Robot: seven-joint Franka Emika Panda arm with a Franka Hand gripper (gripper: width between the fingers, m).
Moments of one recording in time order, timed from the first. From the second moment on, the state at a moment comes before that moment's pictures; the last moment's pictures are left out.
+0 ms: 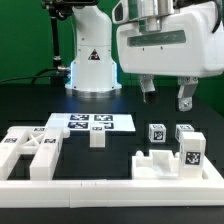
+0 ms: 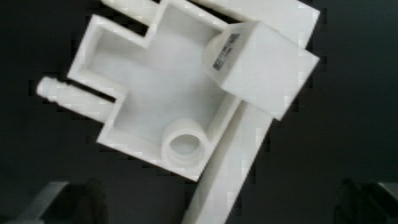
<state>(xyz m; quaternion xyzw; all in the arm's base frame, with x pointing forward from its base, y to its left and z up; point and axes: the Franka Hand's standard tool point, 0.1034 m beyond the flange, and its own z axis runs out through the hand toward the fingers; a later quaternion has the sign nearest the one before) 0.627 0.072 0.126 -0.83 0.54 -0.03 0.08</state>
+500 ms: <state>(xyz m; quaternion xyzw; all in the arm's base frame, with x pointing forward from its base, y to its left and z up) 0.625 0.068 0.120 -0.92 0.39 -0.04 0.07</state>
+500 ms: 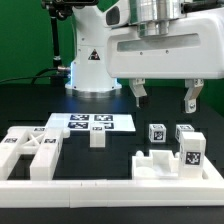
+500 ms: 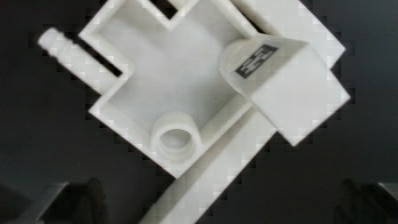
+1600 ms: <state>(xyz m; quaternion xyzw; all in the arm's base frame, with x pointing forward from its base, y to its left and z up) 0.531 0.009 0.053 -1.00 0.09 0.01 0.01</state>
